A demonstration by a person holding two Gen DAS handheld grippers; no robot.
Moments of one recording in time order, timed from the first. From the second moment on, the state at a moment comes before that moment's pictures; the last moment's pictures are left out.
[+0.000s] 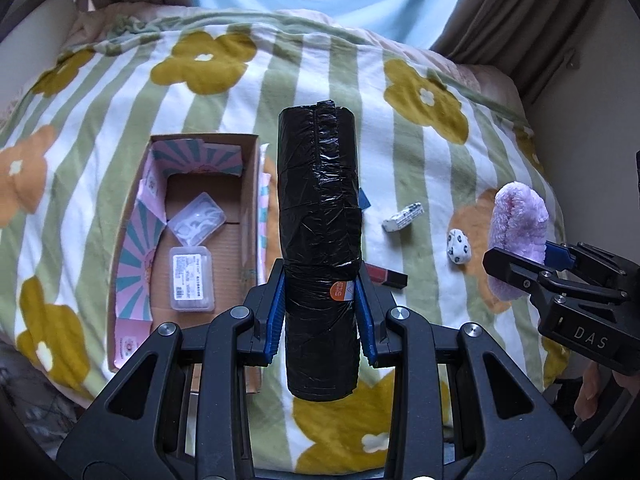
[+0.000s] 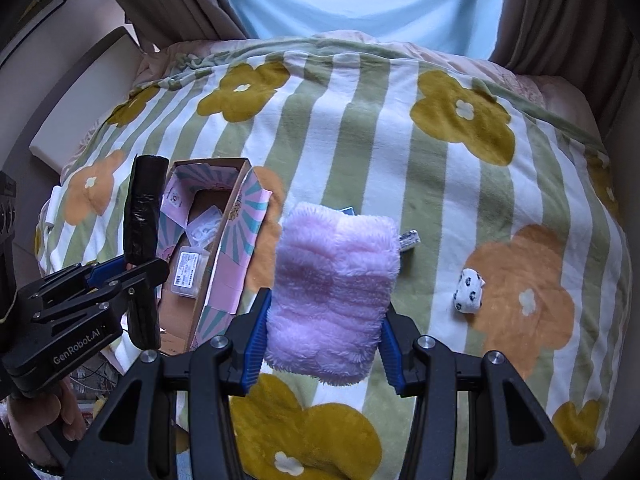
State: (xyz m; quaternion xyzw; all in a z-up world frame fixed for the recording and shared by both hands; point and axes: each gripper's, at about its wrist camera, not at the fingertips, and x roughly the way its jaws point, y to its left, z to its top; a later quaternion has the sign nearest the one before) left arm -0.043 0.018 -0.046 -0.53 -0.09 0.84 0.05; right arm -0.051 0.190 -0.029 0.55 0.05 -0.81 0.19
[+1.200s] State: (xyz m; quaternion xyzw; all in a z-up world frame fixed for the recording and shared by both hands) left arm -0.029 -0.114 -0.207 -0.59 -0.26 0.75 -0.14; right arm -0.153 -0.087 -0.194 0.60 0.24 -0.66 0.39
